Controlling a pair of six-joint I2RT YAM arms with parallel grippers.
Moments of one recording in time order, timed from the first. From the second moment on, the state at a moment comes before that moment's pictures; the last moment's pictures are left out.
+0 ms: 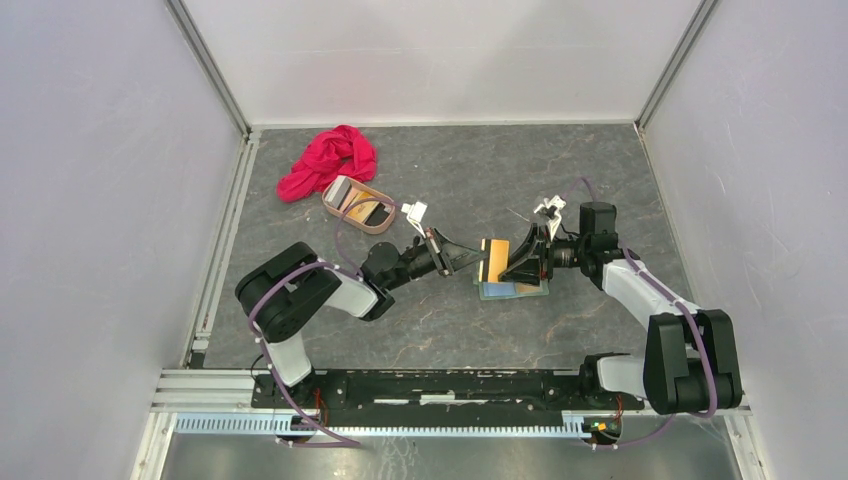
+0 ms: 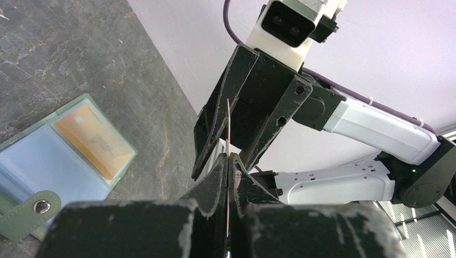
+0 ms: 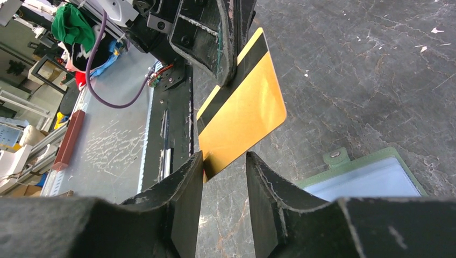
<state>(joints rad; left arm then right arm) -0.81 1.78 0.56 1.41 0.34 -1.15 0.08 1.27 0.59 -0.04 -1.41 -0.16</state>
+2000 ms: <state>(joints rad) -0.83 2.12 0.84 1.00 0.42 -1.15 -0.12 1.52 0.69 -0.32 -0.80 -0.40</state>
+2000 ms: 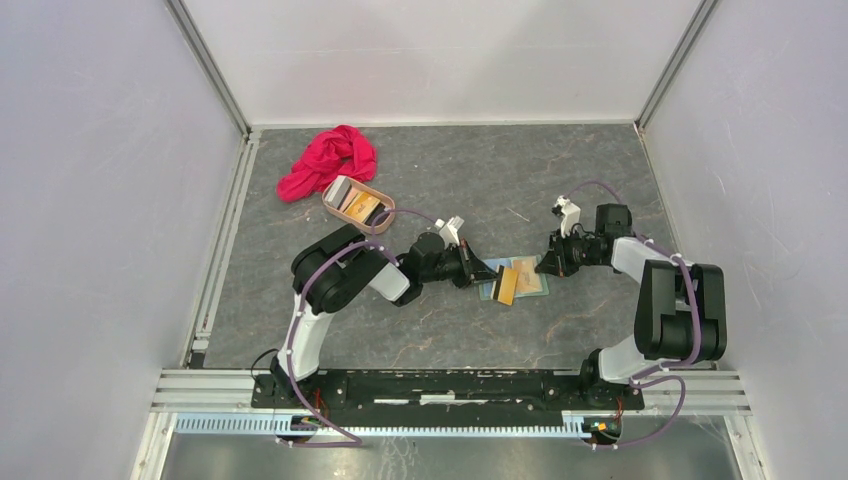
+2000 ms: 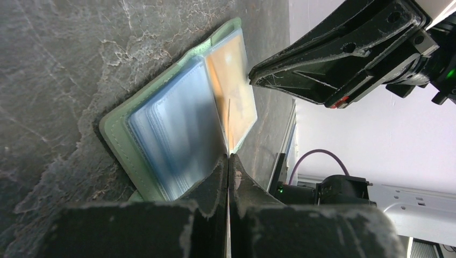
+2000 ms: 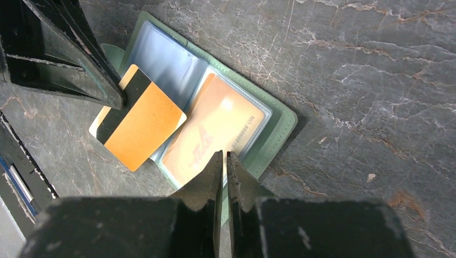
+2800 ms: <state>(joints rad) -0.81 2.12 0.86 0.90 0.42 -1.15 -0.11 1.57 0.72 -0.34 -0.76 -0.42</state>
